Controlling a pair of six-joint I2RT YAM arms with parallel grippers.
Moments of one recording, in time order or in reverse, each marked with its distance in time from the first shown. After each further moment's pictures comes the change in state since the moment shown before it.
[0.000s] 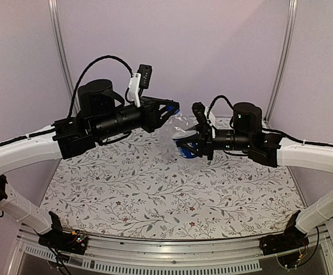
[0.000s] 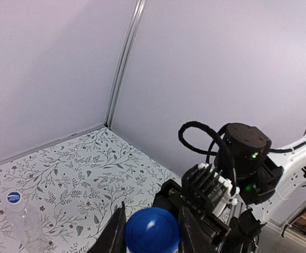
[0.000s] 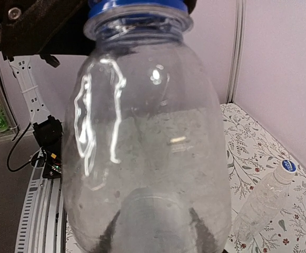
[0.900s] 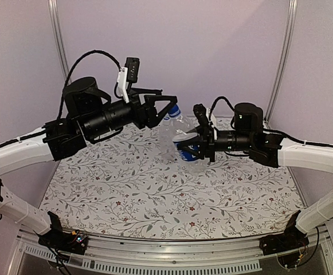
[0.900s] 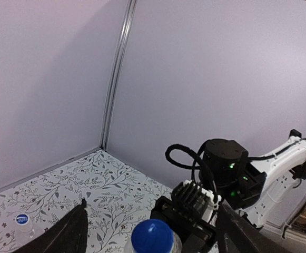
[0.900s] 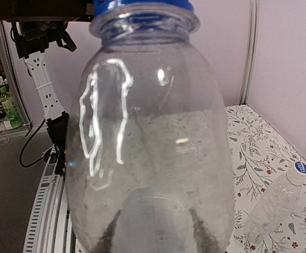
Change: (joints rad) left arm 0.001 -0.056 -0.024 0.062 -0.004 0.046; right arm -0.003 -0.010 -0.009 0.000 -0.068 -0.001
